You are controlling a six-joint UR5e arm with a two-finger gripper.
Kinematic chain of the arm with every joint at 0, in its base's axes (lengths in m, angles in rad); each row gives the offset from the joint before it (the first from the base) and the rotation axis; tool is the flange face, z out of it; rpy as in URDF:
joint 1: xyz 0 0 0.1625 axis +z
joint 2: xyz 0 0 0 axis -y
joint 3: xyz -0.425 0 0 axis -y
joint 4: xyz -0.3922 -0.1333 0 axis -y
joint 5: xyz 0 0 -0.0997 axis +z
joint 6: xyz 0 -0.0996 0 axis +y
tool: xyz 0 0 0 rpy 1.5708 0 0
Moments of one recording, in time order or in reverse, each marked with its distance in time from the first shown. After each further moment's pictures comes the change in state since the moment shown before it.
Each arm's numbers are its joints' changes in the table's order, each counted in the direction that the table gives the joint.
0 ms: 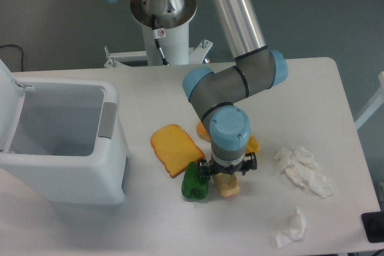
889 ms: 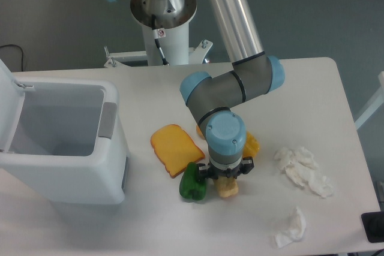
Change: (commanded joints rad) arm -0.003 -0.006 0.002 0.003 -0.026 -0.003
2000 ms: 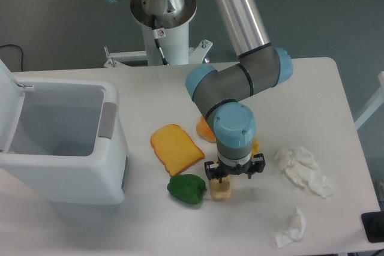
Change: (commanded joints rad) arm 0.020 0.037 0.032 -0.002 0.000 -0.009
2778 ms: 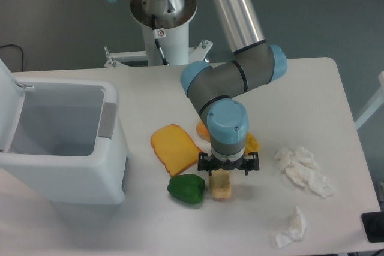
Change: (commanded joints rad) arm -0.009 0.018 -0.064 0.008 0.005 -0.313
